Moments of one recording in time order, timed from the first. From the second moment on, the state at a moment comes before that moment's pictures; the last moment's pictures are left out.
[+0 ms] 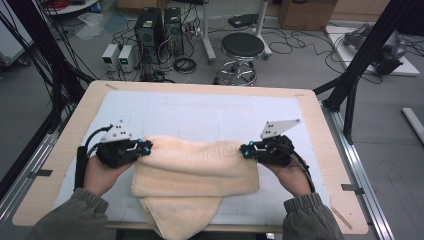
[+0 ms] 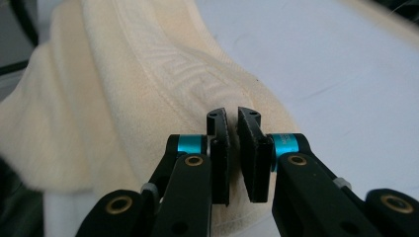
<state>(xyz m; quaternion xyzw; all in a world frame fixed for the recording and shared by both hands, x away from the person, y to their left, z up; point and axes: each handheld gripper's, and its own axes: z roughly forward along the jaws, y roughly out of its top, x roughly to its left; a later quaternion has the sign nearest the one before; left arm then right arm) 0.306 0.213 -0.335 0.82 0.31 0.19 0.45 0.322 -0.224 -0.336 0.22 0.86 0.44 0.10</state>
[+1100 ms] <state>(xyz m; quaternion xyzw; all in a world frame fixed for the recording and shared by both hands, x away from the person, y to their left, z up) 0.263 0.231 -0.386 0.83 0.31 0.18 0.43 0.315 -0.236 -0.380 0.27 0.85 0.46 0.04</state>
